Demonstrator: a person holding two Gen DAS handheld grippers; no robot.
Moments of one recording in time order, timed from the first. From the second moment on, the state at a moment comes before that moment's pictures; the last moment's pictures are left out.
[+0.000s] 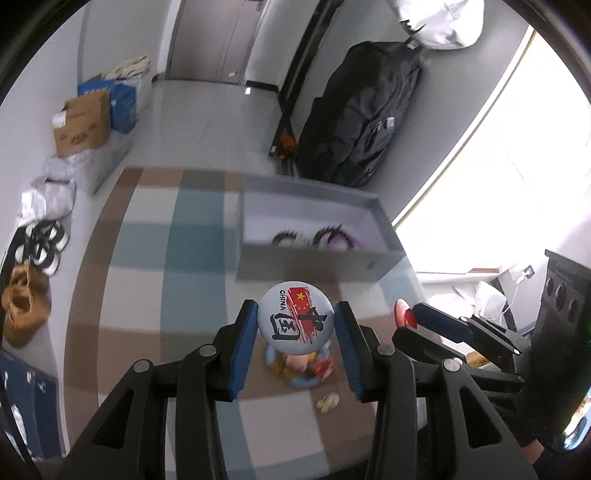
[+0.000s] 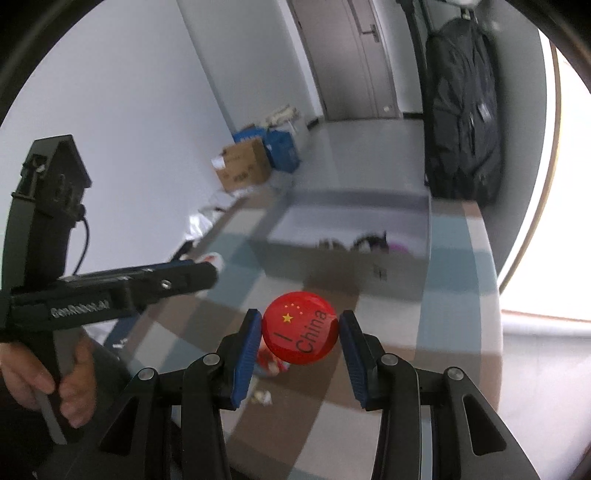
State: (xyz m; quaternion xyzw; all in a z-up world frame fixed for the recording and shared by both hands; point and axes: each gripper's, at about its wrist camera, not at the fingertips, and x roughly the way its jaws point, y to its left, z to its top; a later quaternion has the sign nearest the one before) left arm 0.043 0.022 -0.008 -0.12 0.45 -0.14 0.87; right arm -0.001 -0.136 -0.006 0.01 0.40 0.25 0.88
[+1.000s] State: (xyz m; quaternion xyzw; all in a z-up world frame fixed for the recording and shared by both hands) left arm 0.151 0.009 -0.021 -0.14 0.47 -0.16 0.86; right arm 0.120 -0.152 -0.002 0.06 0.38 0.26 0.88
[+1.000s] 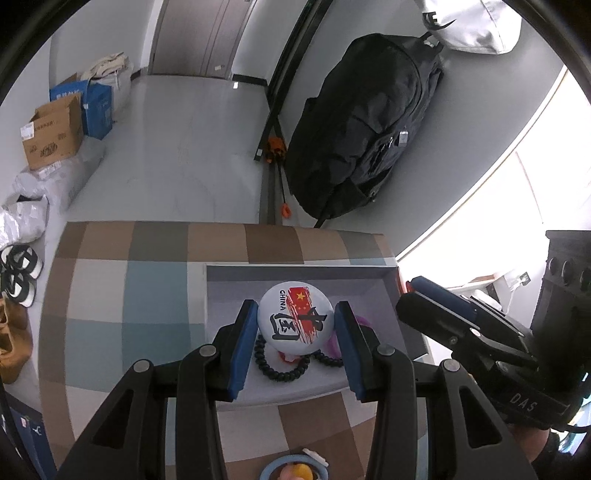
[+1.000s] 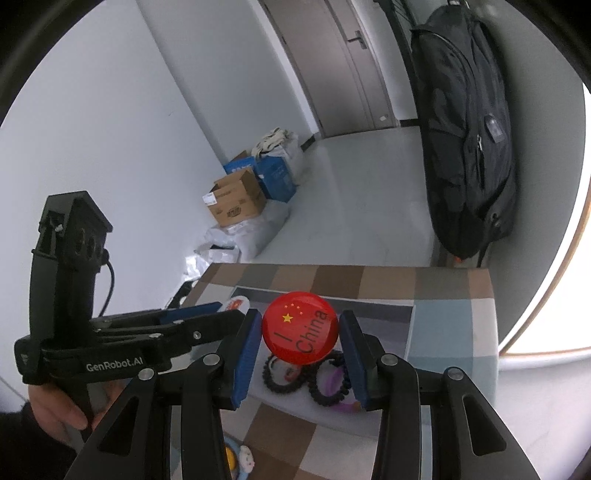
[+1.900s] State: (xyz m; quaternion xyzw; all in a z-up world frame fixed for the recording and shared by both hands) left arm 0.155 0.009 -0.034 -0.18 0.49 -0.16 0.84; right arm 0.128 -0.169 -0.005 0.10 0.39 0.25 0.88
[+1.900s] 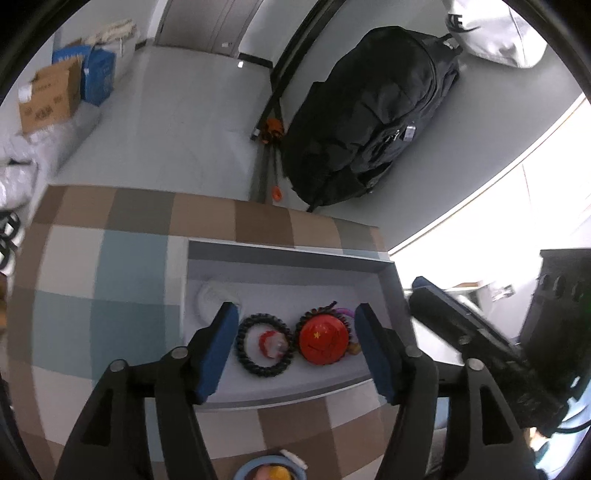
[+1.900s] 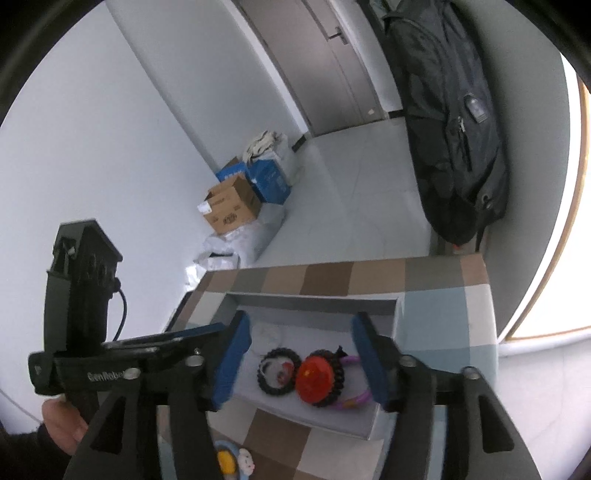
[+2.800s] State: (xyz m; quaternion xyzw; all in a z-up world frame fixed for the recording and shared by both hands) left arm 0.075 0.003 0.000 -0.09 0.42 -0.08 0.90; right arm 0.069 -0.187 0.013 0.08 0.38 0.21 0.90
